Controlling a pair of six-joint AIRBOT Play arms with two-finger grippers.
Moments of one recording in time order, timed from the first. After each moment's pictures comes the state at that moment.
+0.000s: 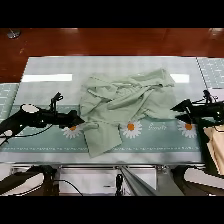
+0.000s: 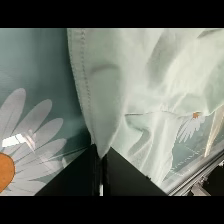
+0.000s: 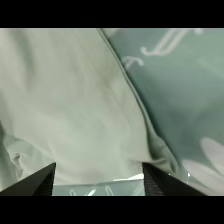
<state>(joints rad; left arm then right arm) 0.01 -1.24 0.52 0.57 -0.98 -1.15 -0.51 -1.40 0.79 -0.85 1.15 1.32</state>
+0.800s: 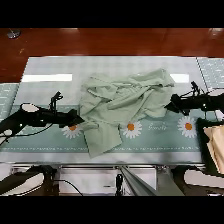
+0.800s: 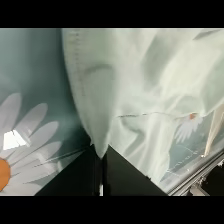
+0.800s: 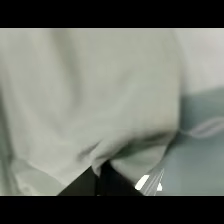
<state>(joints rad) 0.01 -1.23 0.55 0.58 -0.99 -1.15 -0.33 -1.45 0.89 -0.86 1.03 1.34</state>
